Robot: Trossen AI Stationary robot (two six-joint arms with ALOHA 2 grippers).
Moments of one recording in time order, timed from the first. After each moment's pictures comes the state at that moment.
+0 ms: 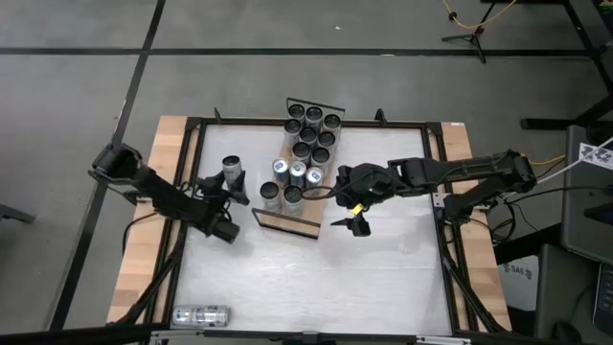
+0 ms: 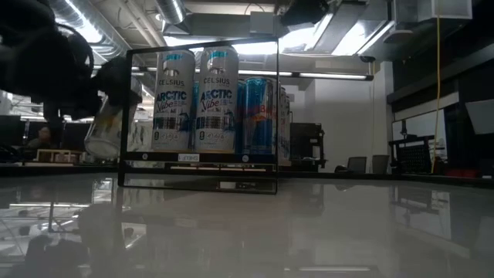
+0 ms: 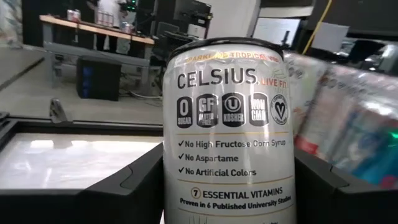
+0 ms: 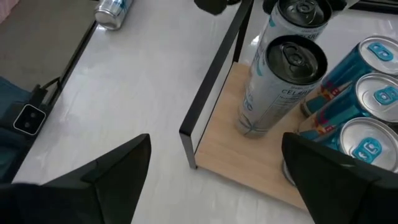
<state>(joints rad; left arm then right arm) -0.39 1.42 0.43 -0.70 -1.57 -1.96 0.12 1.45 1.35 -0.63 -0.09 -0.06</state>
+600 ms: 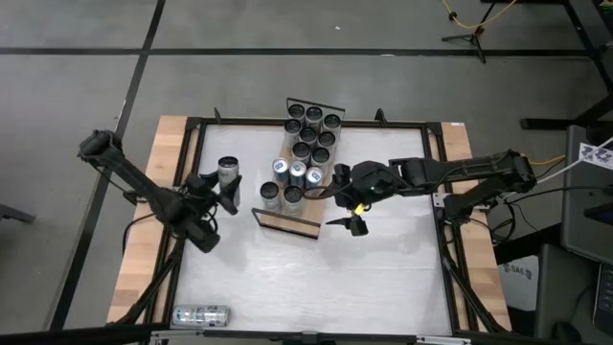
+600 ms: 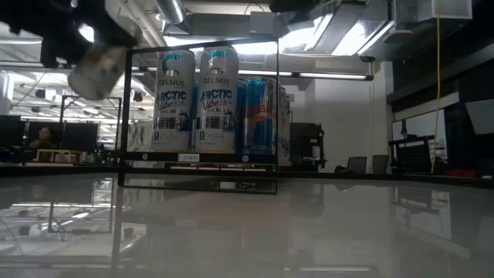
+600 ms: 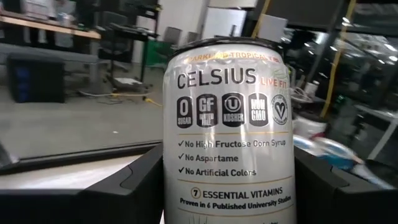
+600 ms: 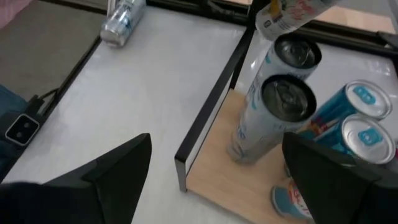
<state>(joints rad) -0.61 1.06 0.60 -0.91 -1.57 -1.64 0.12 1.45 1.35 -0.54 -0.09 -0.14</state>
